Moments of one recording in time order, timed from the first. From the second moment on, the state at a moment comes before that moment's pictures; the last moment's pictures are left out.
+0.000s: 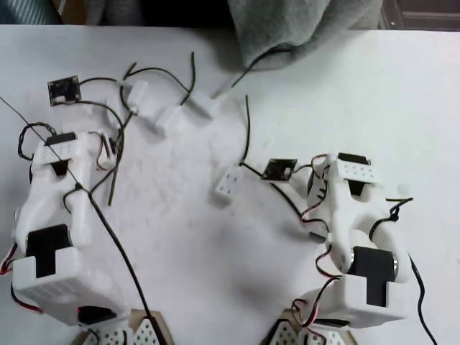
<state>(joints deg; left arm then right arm) -20.4 9.2 25.2 41.2 3.1 6.2 3.7 36.3 71.4 76.4</state>
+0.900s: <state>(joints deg) -20.4 9.2 25.2 41.2 3.1 4.7 2.8 37.5 69.7 66.1</state>
